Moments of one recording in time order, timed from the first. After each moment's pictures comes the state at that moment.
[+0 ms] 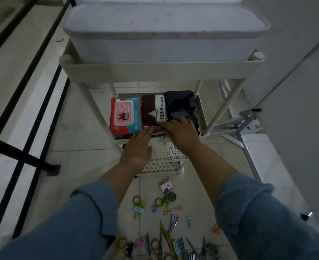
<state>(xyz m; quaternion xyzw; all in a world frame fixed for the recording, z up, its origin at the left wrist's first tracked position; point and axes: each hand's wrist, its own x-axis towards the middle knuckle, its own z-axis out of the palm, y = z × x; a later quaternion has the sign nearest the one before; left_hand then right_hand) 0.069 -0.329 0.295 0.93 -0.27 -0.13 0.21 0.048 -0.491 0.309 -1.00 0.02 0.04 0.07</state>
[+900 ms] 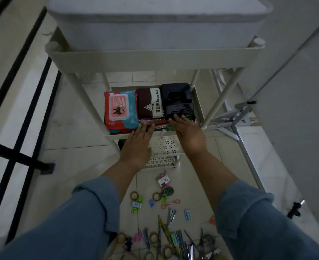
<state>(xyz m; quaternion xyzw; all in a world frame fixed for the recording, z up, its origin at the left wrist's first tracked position) 0.063 -0.332 0.279 0.94 -0.30 -0.12 0.14 0.021 -0.505 0.278 -0.98 0.08 -0.09 0.19</state>
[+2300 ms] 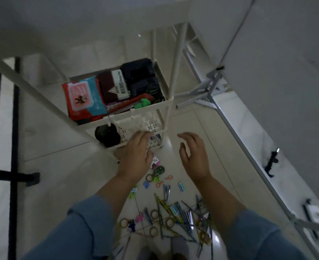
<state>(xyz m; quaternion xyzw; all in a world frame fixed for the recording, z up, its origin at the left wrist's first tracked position) -0.028 -0.344 0.267 0.87 -0.39 -0.11 0.28 -0.141 -0.491 0.239 -0.89 0.24 -0.23 0.31</state>
